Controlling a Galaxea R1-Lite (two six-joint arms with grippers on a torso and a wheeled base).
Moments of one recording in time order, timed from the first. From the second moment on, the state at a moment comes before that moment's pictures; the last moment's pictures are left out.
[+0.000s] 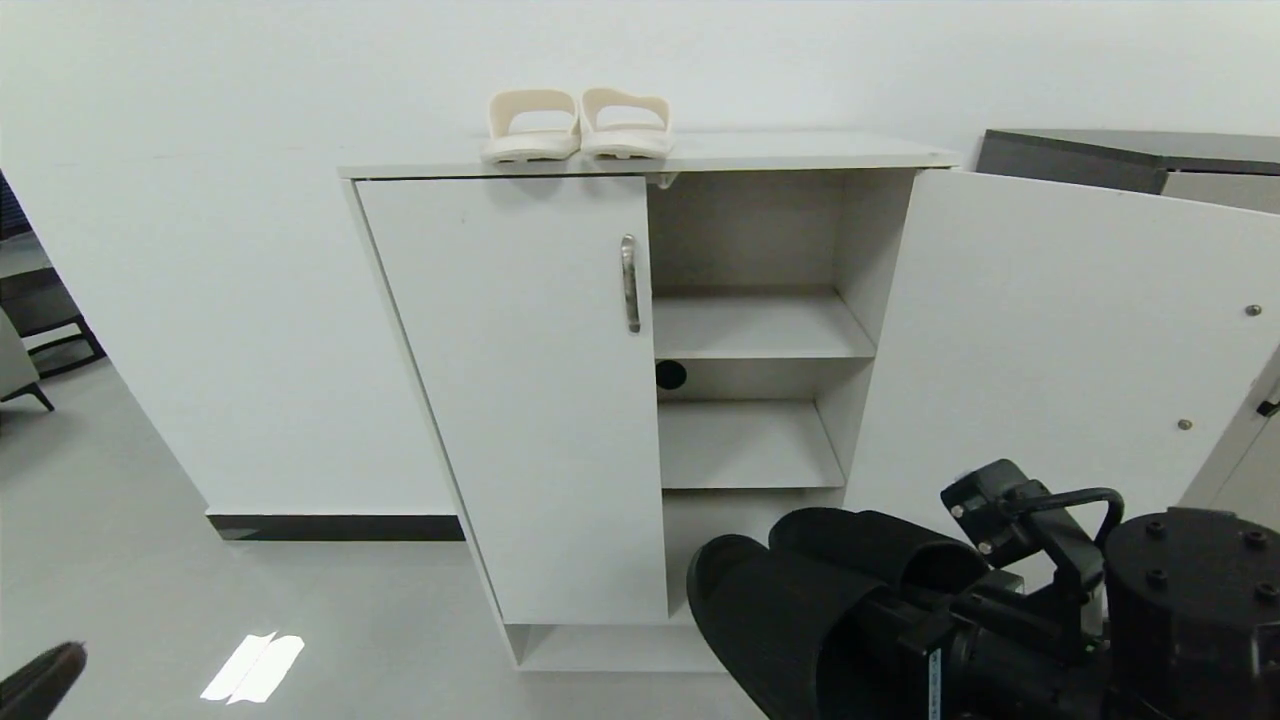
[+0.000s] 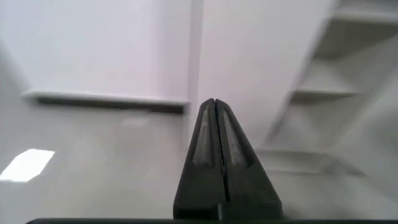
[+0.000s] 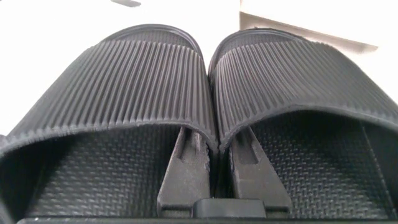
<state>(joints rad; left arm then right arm) -0.23 0.48 -0.20 -0.12 0.27 -0.07 0.93 1.52 -0.44 -0.73 -0.24 0.31</state>
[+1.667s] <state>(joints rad) 0.00 0.00 0.00 0.00 -0.02 -0.01 0.91 1.81 -0.34 -1.13 -0.28 0.31</state>
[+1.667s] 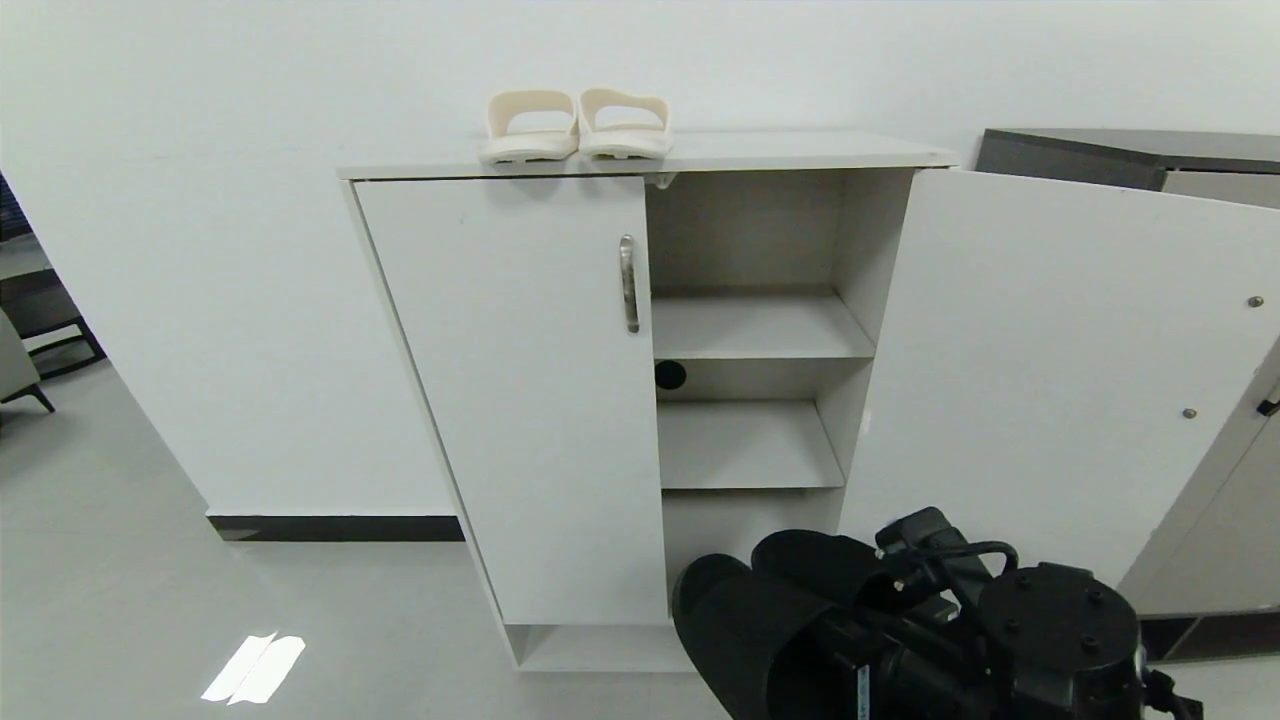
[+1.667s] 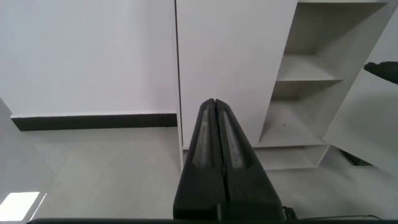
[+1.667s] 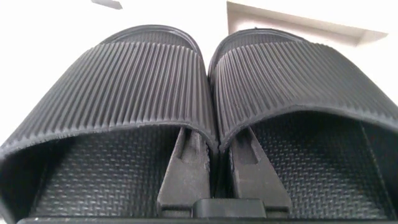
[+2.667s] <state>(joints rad) 0.00 0.00 0.00 0.00 -0.02 0.02 0.91 2.04 -0.58 -1.20 -0.67 0.24</state>
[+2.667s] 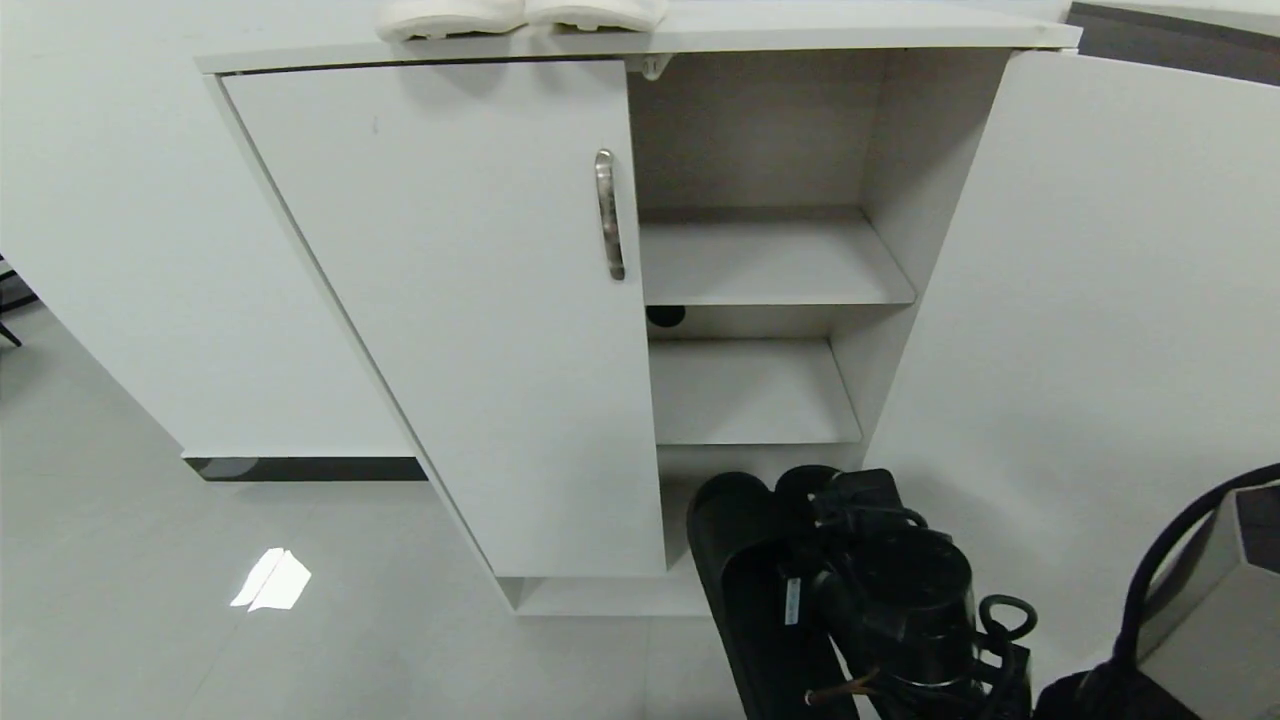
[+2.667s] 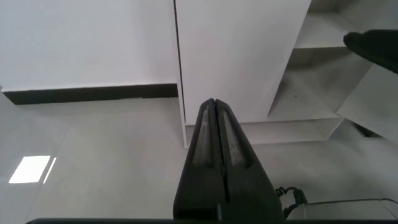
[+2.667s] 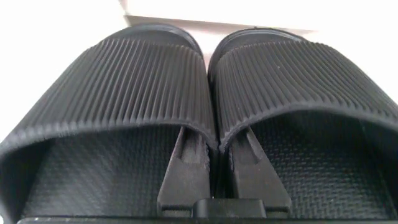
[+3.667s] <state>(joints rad) 0.00 0.00 0.00 0.00 -0.02 0.00 0.83 2.20 -0.84 -1.20 -0.73 0.15</state>
